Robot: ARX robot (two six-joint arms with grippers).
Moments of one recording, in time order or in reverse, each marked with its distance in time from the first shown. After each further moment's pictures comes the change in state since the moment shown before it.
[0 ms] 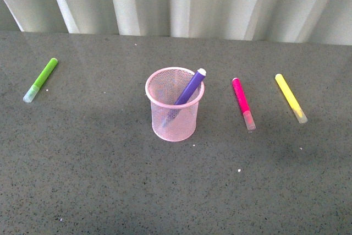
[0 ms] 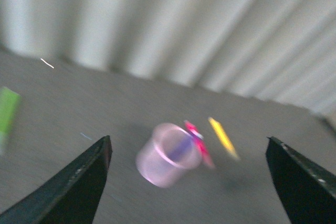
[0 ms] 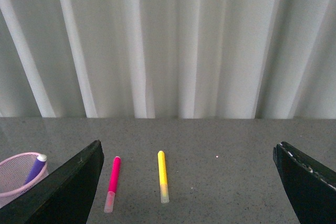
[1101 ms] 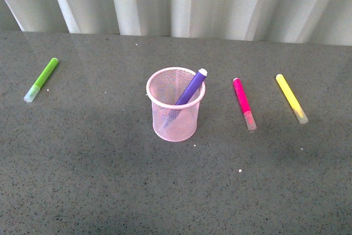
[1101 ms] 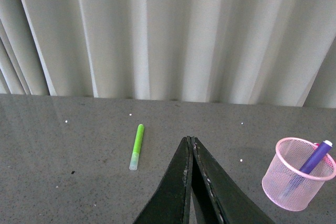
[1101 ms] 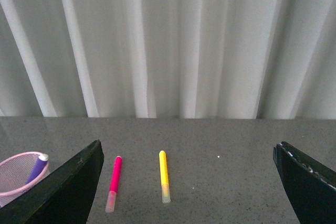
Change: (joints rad) left arm -0.022 -0.529 -0.298 -0.117 -0.322 0.294; right arm 0.000 0.000 0.000 0.000 0.000 0.000
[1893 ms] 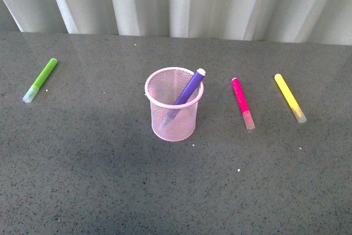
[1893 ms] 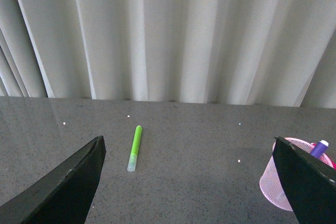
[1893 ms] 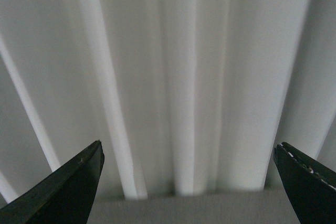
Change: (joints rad) left arm 0.000 -0.001 0.000 0.000 0.000 0.001; right arm 0.021 1.272 0.701 0.578 0.070 0.049
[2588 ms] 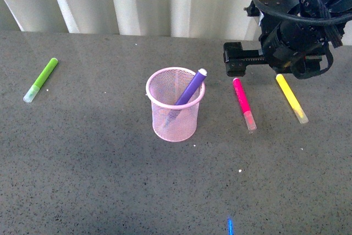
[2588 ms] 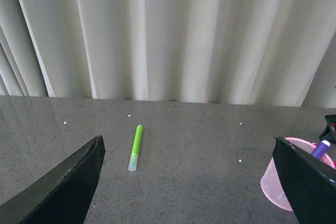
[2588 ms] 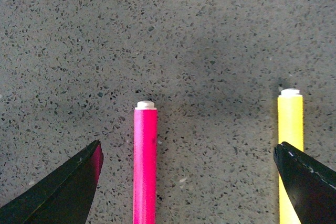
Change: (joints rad) left arm 0.000 0.000 0.000 0.000 0.000 0.000; right arm 0.211 0.979 0.665 -0.696 0.010 0.066
